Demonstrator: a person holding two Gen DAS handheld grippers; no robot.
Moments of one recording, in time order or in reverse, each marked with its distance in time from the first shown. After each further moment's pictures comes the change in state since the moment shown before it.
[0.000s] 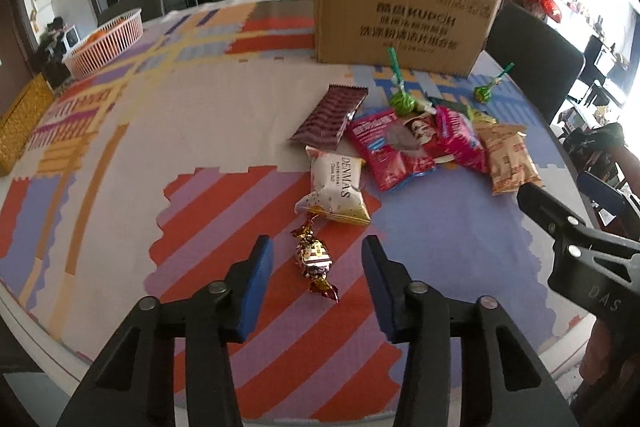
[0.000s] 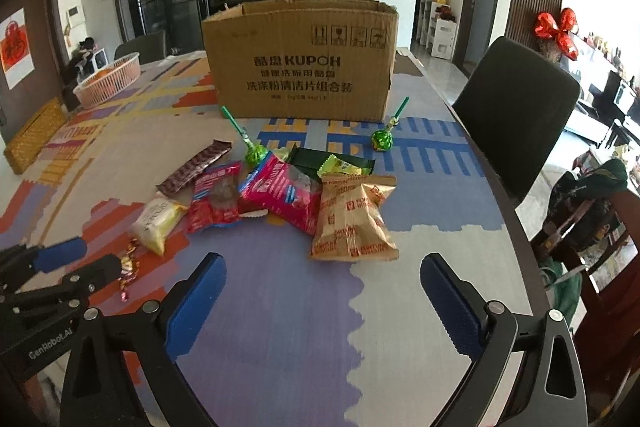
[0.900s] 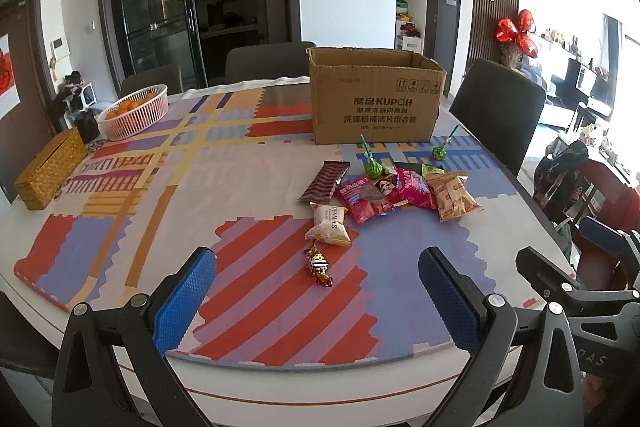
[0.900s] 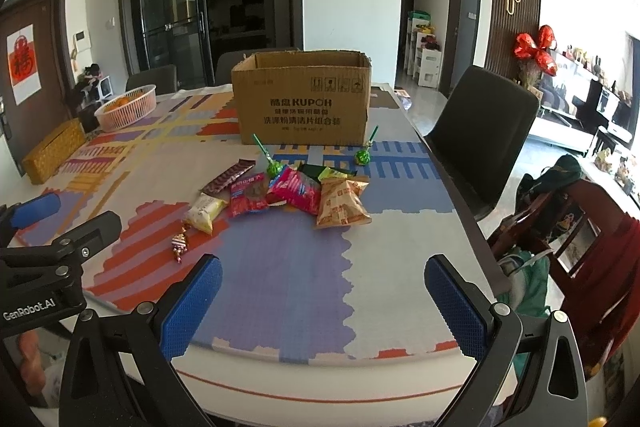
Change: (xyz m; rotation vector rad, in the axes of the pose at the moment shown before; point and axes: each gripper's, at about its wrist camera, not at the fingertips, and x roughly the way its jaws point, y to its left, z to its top) left arm -0.122 -0.001 -0.037 0.049 -0.294 0.006; right arm -0.116 0.004 -0.046 0.026 -0.136 -0.018
